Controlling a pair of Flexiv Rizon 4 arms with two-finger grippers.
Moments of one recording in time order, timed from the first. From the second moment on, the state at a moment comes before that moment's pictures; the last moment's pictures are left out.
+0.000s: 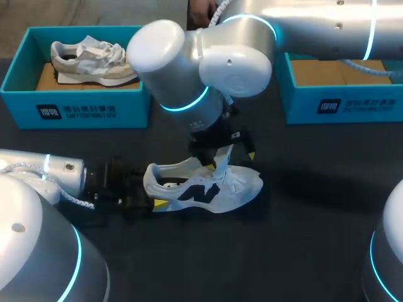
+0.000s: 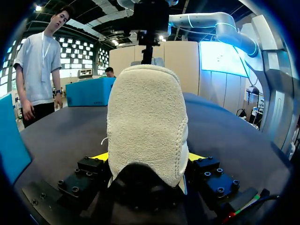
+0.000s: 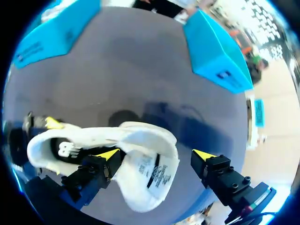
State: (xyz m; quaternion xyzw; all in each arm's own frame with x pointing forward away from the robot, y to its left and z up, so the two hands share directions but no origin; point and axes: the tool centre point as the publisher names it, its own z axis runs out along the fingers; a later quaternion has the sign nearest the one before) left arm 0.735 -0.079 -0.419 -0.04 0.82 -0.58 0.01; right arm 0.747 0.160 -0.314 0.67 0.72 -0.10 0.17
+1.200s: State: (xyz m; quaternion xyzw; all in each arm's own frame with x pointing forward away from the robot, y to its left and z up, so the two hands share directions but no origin) left arm 0.735 -0.079 -0.419 -0.04 0.82 -0.58 0.01; right arm 0.741 0.257 -0.255 0.18 0.97 0.06 0.12
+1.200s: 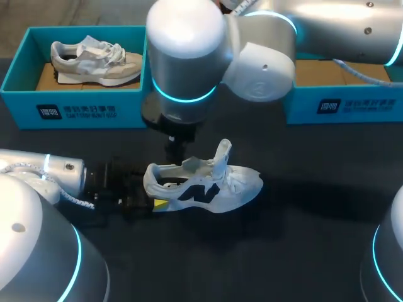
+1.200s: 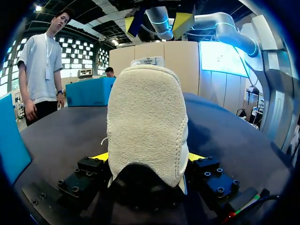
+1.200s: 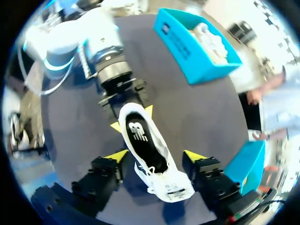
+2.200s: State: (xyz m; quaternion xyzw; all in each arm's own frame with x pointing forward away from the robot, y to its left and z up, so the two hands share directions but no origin) left arm 0.735 -0.079 -0.419 -0.04 0.82 -0.58 0.01; right arm 0.745 0.253 -0.306 0.03 1.00 0.07 0.05
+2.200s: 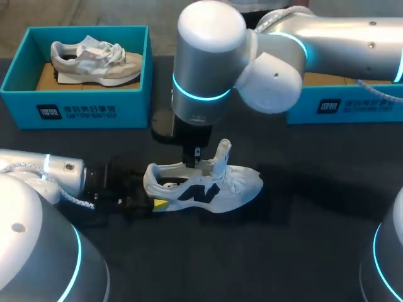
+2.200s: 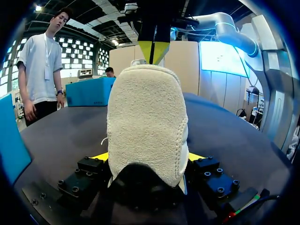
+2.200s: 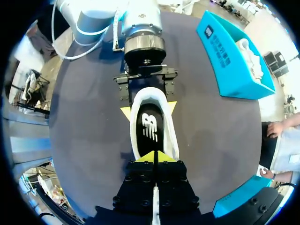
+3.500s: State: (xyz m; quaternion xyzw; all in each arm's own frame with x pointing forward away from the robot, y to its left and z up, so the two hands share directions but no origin) left arm 0.735 -0.079 -0.419 -0.04 0.82 -0.58 0.01; right arm 0.752 0.240 -0.379 0.01 1.00 0.00 -0.04
